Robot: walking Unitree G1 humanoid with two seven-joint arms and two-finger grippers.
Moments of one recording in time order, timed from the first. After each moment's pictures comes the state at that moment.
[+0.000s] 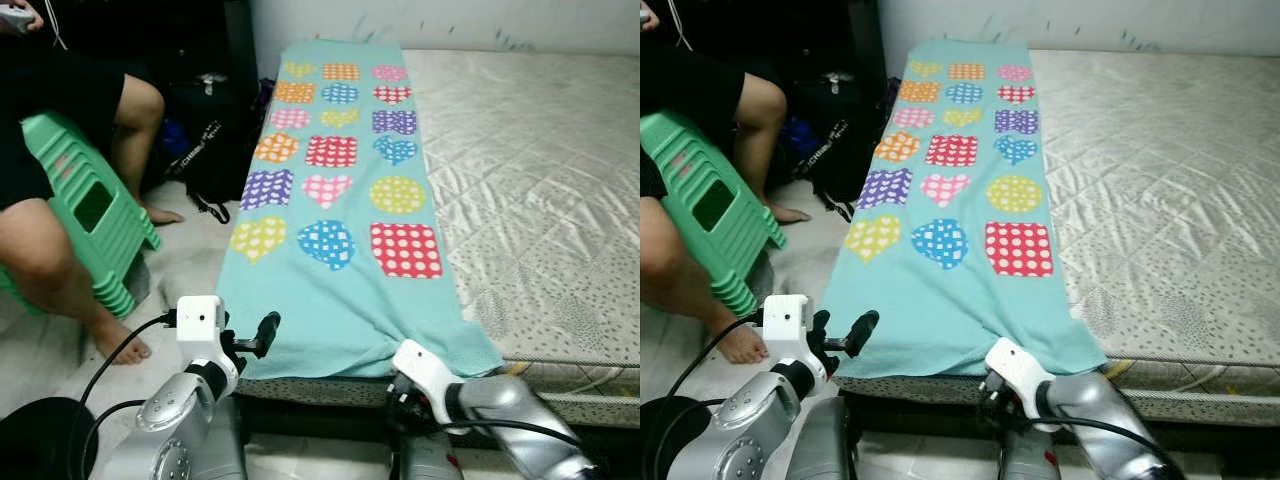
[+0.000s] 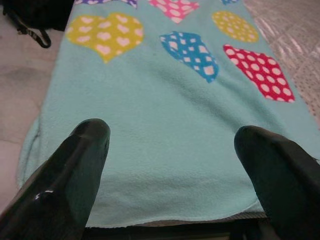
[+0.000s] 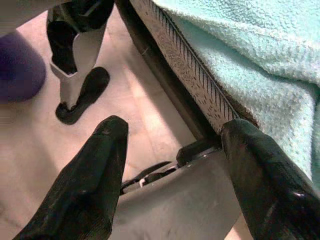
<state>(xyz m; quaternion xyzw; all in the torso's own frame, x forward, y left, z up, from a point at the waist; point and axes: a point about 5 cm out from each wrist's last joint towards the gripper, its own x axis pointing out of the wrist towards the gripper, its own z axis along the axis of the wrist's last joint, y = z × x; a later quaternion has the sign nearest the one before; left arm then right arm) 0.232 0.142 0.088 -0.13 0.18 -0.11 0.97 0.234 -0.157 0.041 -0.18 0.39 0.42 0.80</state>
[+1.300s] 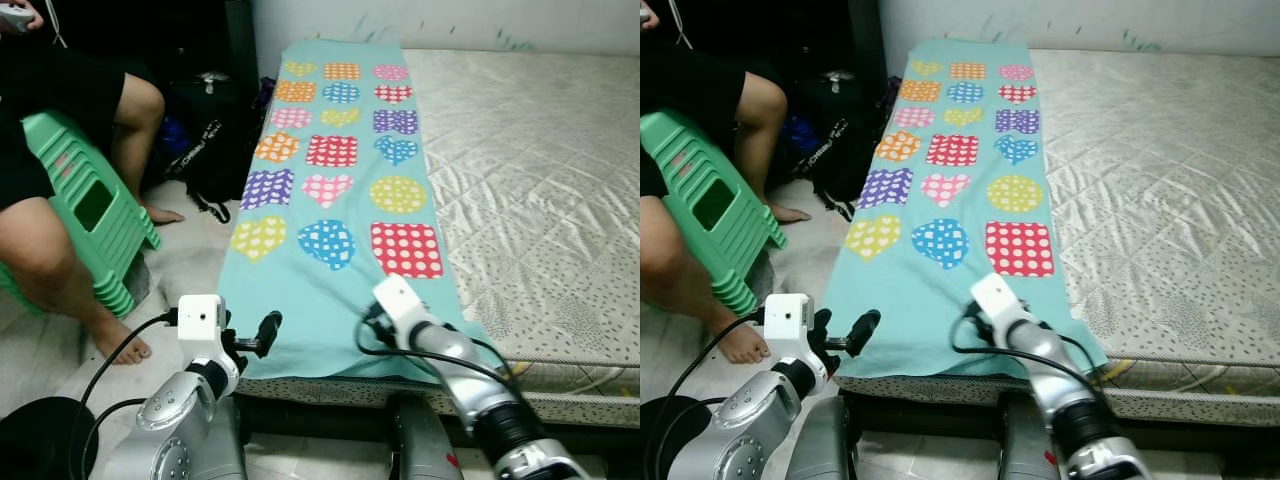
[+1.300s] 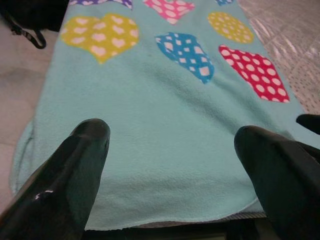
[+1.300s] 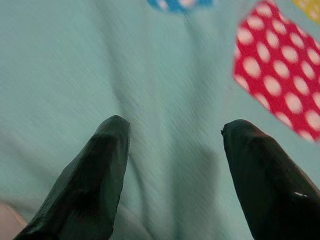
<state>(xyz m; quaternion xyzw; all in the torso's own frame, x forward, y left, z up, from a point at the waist) 0.233 0.139 0.089 -0.13 0.18 -0.12 0.97 0.313 -0.136 0.039 -0.23 0.24 0.20 0.92</state>
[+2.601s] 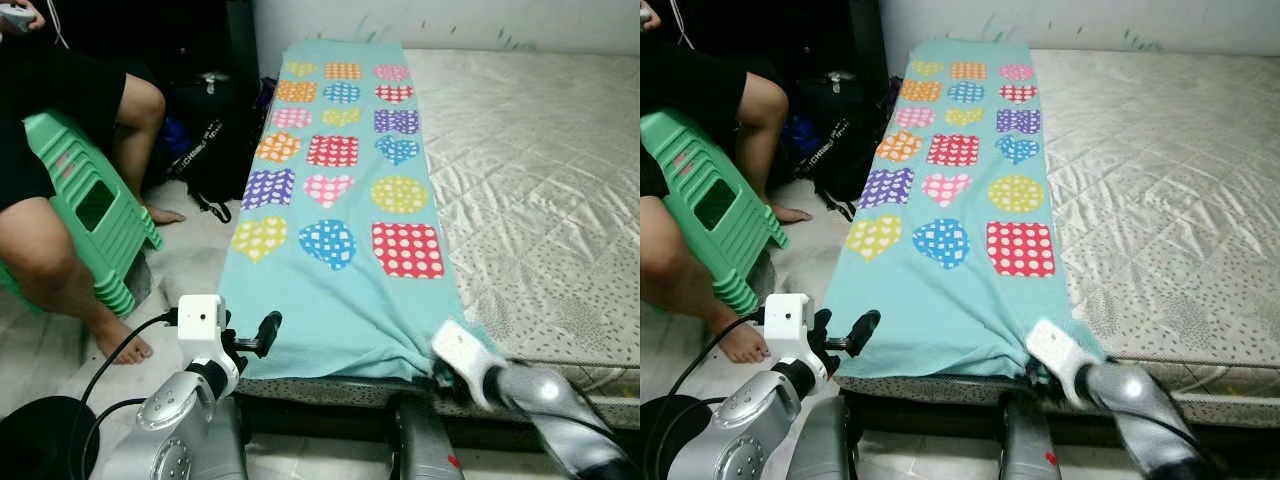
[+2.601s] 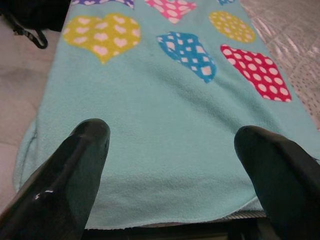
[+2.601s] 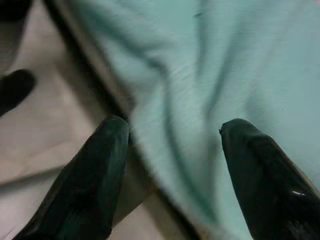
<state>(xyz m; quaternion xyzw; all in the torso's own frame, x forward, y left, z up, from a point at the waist) 0.233 0.141 0.088 -0.13 0.18 -0.12 0.97 0.251 -0.211 0.037 -0.26 0.29 0.38 0.84</state>
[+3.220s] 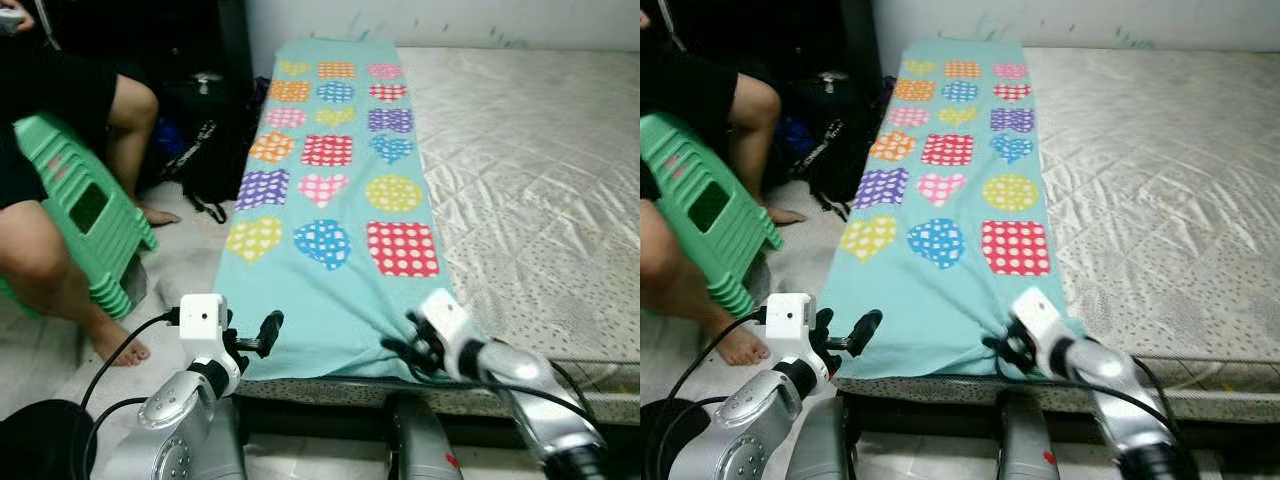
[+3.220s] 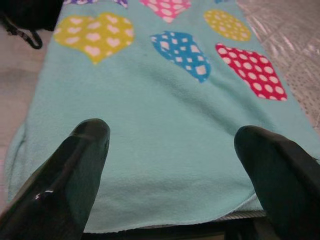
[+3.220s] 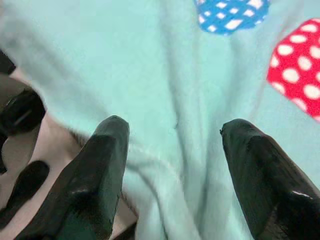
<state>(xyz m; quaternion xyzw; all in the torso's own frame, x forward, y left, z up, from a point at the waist) 0.234 0.139 0.089 -0.13 0.18 -0.13 0.97 0.278 -0.170 0.063 -0.15 0.22 0.34 0.90</state>
